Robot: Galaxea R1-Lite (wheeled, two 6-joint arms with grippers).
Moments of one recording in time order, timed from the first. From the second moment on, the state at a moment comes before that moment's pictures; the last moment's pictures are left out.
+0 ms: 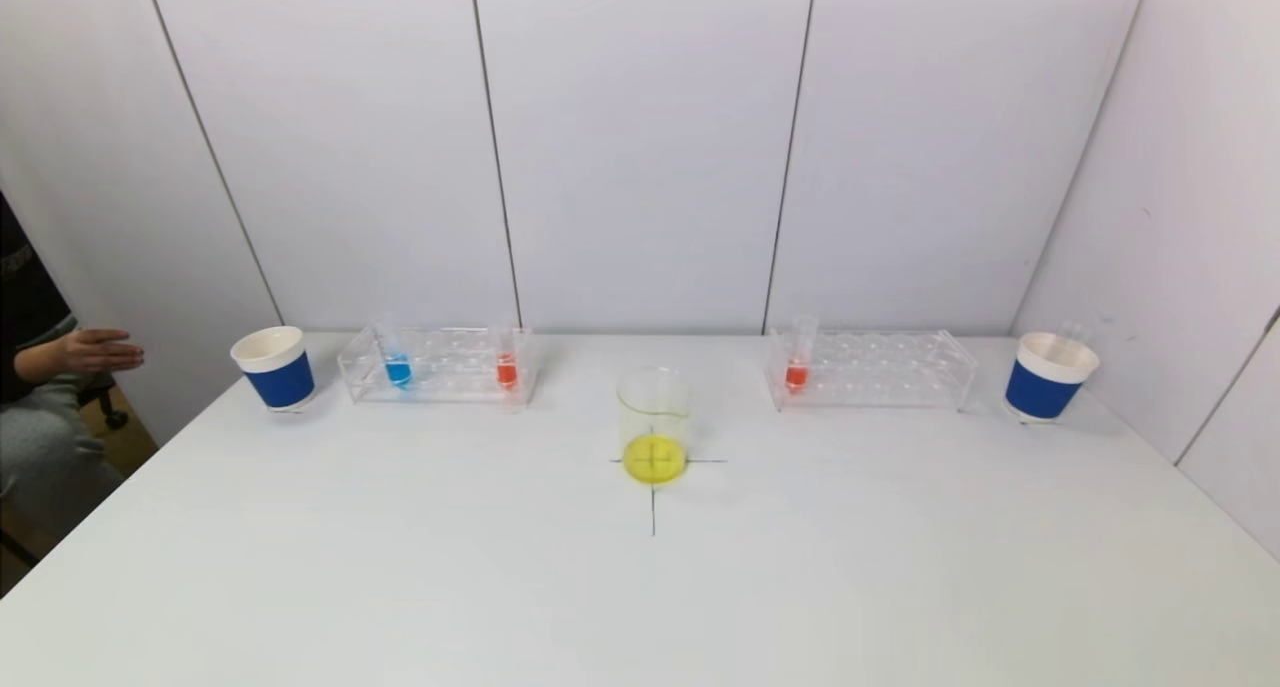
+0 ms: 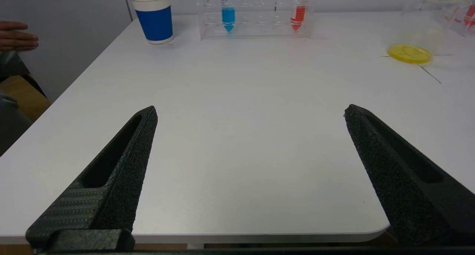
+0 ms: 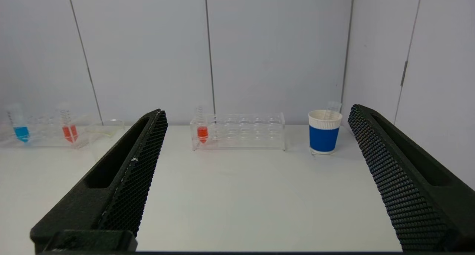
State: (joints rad) left arm -0.01 0.00 0.00 0.00 0.00 -0.01; right arm 0.00 0.01 -0.13 -0.18 0.04 0.06
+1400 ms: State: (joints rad) left arm -0.01 0.00 0.00 0.00 0.00 -0.01; right arm 0.00 0.00 0.00 -0.12 0.05 -0.16
